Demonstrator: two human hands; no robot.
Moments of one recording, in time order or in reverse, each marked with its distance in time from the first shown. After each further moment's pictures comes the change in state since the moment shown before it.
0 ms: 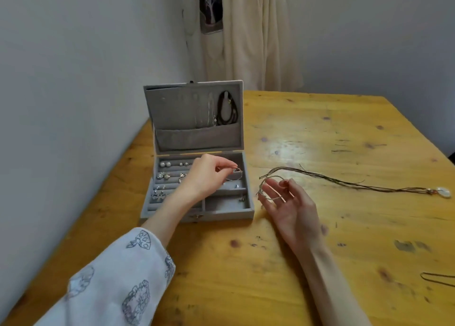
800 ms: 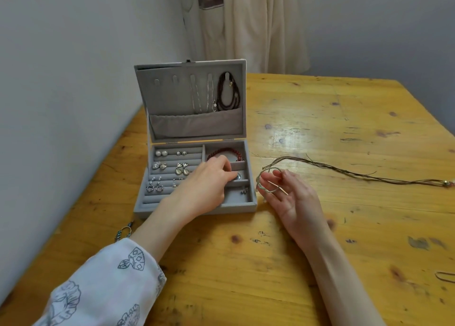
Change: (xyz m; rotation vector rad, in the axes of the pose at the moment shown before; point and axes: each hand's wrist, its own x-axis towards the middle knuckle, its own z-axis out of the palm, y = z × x) left_hand -0.011 -0.024 0.018 0.581 -0.161 0.257; right_hand 0.007 0.003 -0.002 -0.190 0.038 -0.010
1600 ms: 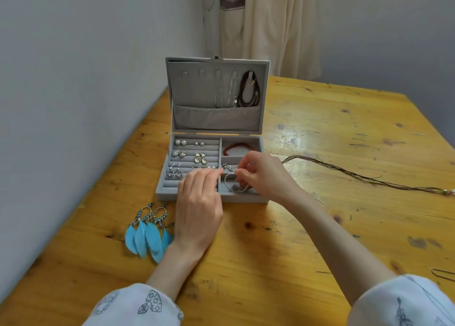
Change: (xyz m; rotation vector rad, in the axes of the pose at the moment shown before) left_hand -0.075 0.019 0.024 -0.148 0.639 -0.301; right_hand 0.011 0.005 0.070 -1.556 -0.312 -0.267
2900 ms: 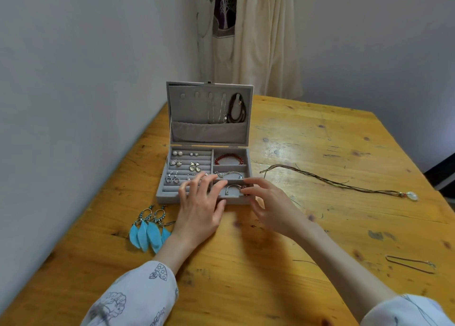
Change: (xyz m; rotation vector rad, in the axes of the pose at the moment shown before) left_hand -0.004 -0.006 0.006 0.180 -0.165 0.153; right_hand -0.056 0.032 -0.009 -0.255 0.008 -0.211
